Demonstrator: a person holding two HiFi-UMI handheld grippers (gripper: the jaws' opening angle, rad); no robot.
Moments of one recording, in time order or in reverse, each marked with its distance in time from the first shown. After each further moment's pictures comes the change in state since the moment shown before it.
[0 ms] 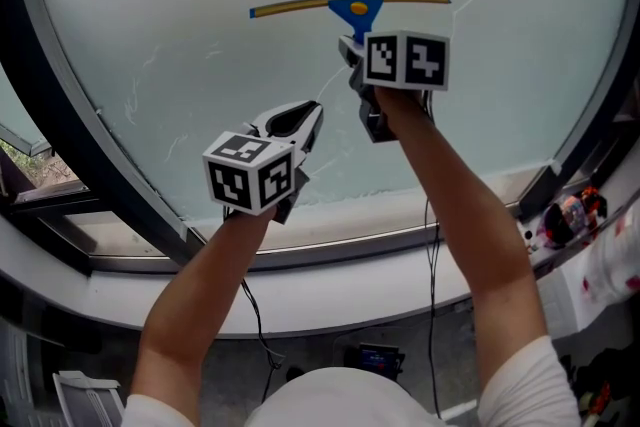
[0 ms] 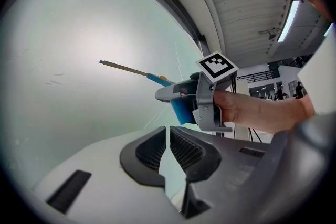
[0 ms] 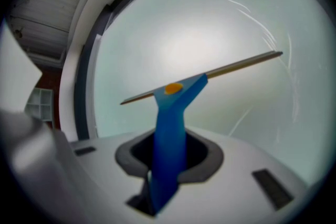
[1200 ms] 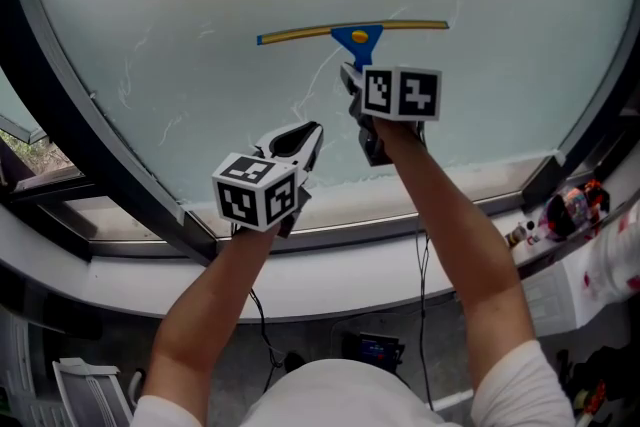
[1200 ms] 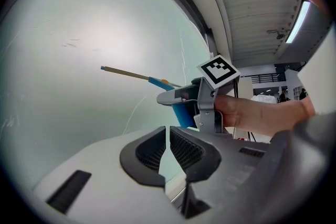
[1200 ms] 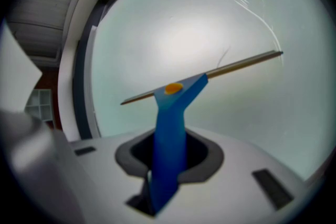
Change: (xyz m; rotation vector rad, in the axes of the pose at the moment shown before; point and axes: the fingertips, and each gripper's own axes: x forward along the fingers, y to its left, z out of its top) left arm -0.007 -0.011 -0.074 -0.071 0.074 0.031; right arm -0.001 -0.021 -0.094 0.046 0.093 -0.018
